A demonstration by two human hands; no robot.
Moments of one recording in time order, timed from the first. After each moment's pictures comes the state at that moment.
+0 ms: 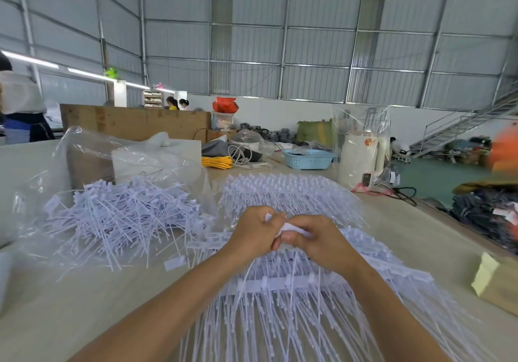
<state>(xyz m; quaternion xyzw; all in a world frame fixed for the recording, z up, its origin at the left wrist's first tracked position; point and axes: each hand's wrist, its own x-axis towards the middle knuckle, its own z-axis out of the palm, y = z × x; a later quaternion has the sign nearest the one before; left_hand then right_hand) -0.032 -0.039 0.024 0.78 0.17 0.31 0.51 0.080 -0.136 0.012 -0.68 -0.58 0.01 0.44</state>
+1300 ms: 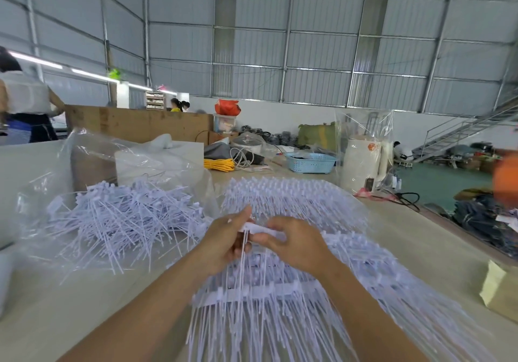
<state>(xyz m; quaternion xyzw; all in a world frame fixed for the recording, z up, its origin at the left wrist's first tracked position) -0.036 0.030 -0.003 0.60 0.22 0.27 0.72 0.070 -0.094 0.006 -0.78 -0.56 -0.09 0.28</state>
